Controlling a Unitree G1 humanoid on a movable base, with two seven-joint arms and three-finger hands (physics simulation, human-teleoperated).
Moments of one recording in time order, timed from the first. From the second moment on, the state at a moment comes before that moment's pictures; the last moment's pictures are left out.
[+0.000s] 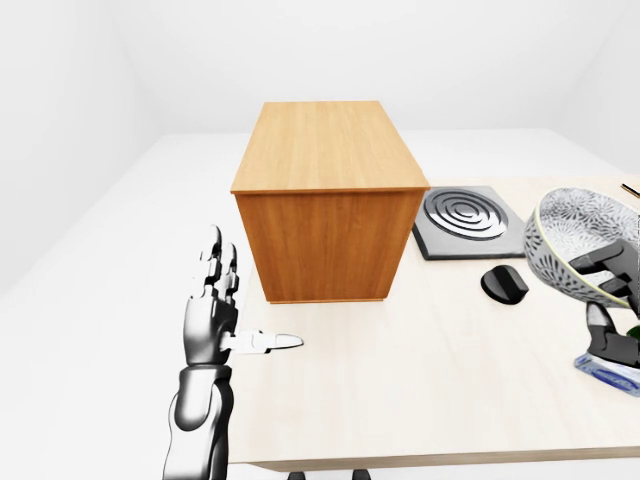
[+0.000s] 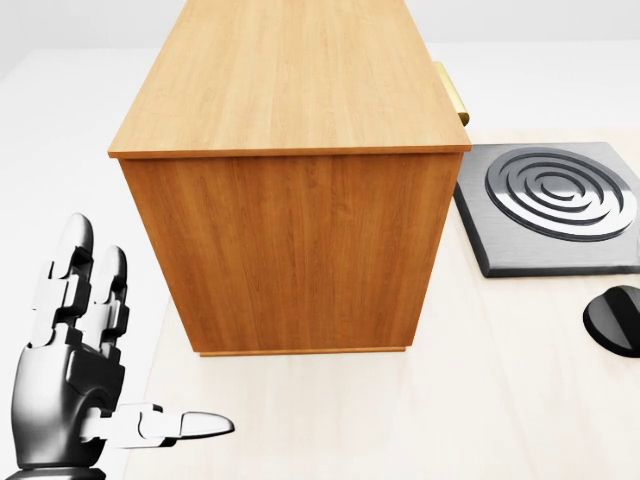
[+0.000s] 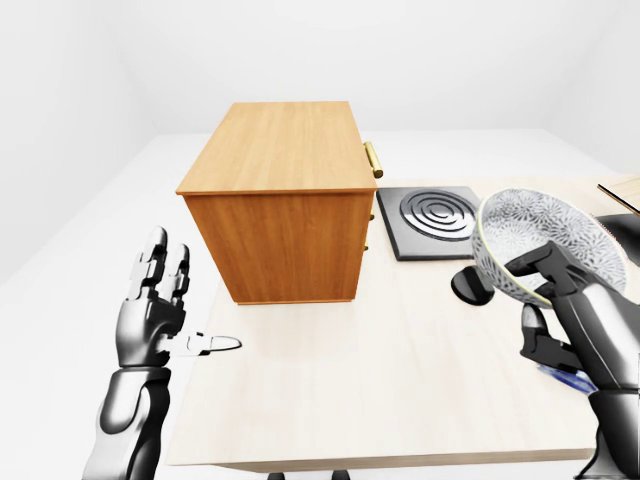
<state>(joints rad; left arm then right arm) 0.17 -0.01 0.01 -0.39 -0.10 -0.09 -0.06 0.14 -0.24 -0.81 -0.70 -0.62 0.03 0.70</state>
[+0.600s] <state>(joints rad) 0.16 -0.01 0.00 -0.36 -0.09 -0.09 -0.06 -0.80 -0.78 -0.31 0.37 -0.71 0.06 0.55</state>
